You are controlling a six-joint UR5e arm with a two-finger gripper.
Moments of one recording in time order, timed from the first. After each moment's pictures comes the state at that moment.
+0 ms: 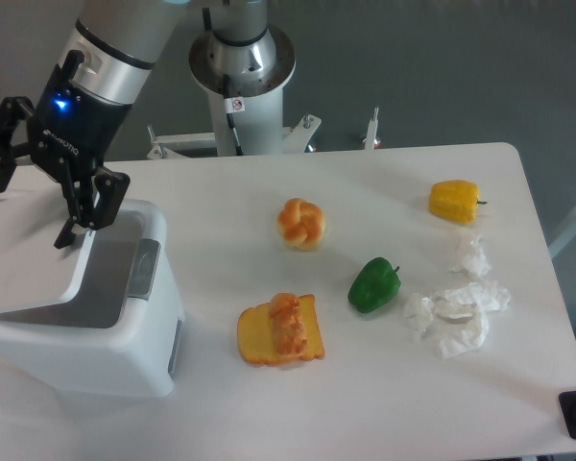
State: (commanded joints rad) arm 2.20 -1.67 -1.54 -0.99 0.92 0.55
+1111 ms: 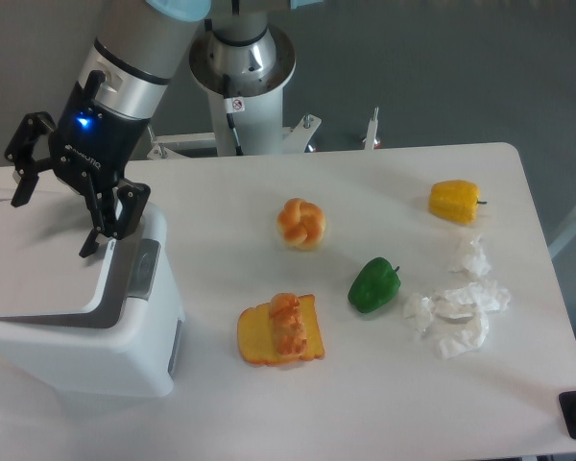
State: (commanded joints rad) arm 2.21 -1.67 -1.58 -0.99 0.92 0.54
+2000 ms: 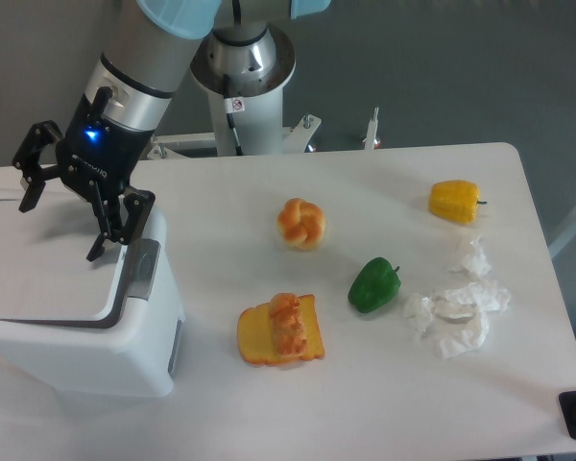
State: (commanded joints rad) arm 2.21 -1.67 -1.60 -1.00 0.92 0.53
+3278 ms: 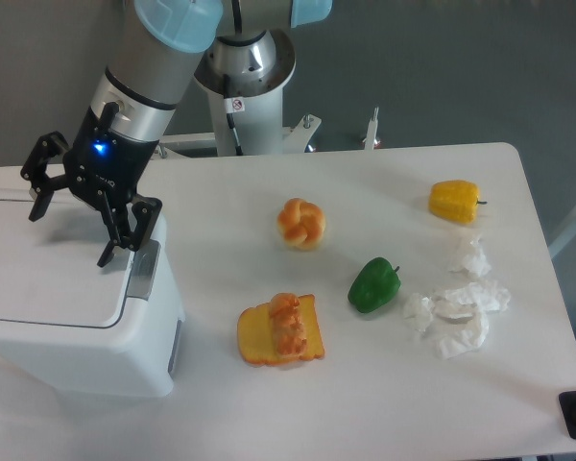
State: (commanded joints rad) arm 2.21 -1.68 -1.61 -1.00 0.94 0.50
